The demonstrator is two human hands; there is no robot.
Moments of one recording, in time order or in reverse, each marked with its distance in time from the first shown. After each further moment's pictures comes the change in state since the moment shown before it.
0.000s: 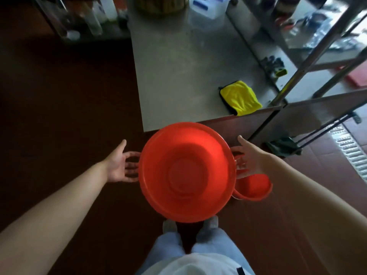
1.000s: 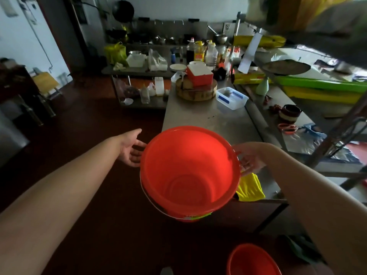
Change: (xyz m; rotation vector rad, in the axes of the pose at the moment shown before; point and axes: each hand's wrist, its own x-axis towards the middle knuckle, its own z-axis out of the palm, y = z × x) left_hand -0.144 0.256 0.103 0.043 0.256 0.200; right_hand -0.123 -0.306 -0.011 -0.552 -0.036 -0.214
